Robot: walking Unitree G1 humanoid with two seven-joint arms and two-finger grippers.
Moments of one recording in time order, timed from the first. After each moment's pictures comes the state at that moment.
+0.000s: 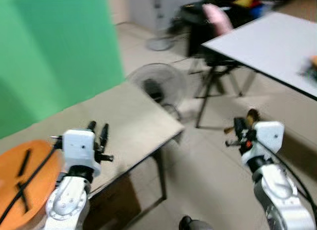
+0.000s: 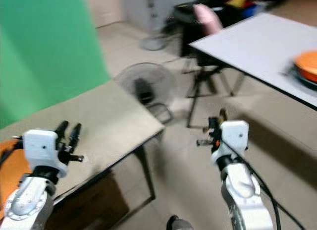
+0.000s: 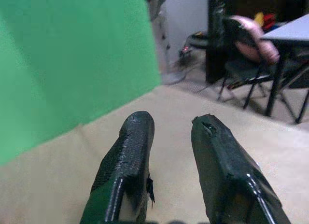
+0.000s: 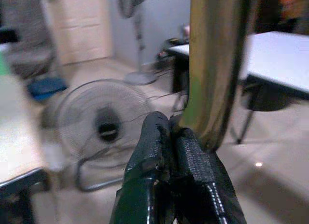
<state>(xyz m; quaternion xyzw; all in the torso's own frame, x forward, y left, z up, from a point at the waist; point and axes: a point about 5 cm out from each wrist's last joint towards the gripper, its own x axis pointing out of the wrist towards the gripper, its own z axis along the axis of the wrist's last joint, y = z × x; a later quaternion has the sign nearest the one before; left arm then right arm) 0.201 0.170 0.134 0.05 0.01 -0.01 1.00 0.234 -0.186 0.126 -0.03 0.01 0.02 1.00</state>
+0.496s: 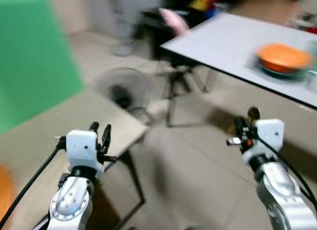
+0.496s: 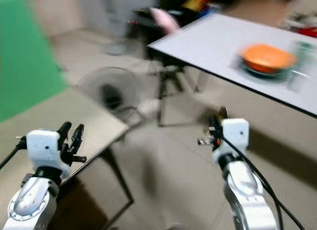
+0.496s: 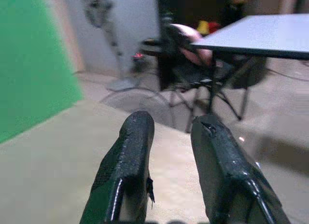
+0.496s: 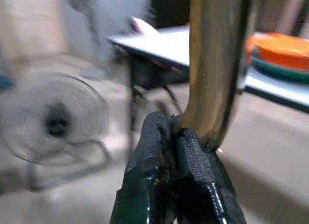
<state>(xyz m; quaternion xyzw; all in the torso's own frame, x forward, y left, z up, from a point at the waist) 0.202 0.162 0.131 0.05 0.02 -0.02 1.00 0.230 -0.194 0.118 -0.03 0.05 0.02 1.00</state>
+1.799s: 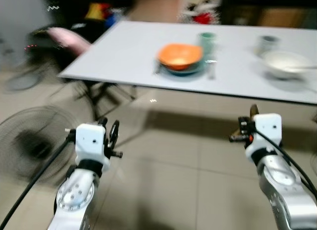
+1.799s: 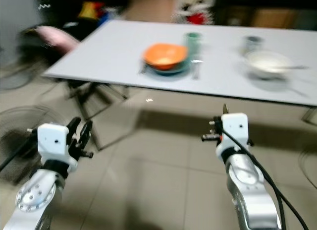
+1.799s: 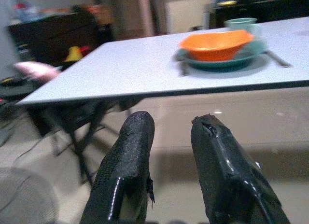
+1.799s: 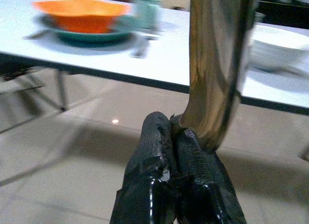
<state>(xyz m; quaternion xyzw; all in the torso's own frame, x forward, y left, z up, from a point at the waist) 0.214 0.151 0.133 0.05 0.01 -0.06 1.00 0.244 -0.203 0.123 -0.08 0.09 -0.01 0.99</state>
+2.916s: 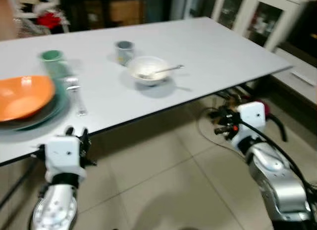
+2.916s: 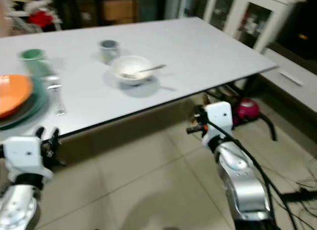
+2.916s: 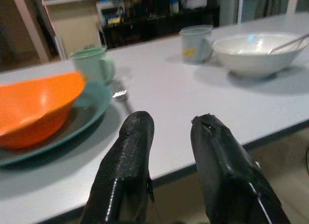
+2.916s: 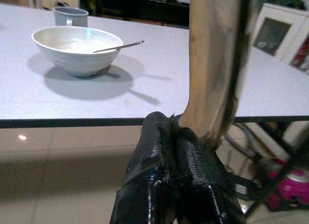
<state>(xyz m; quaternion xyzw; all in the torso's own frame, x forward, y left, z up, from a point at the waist) 0.188 0.190 0.136 0.10 0.01 0.07 0.99 0.267 -0.171 0.131 -0.05 0.05 0.12 0.99</state>
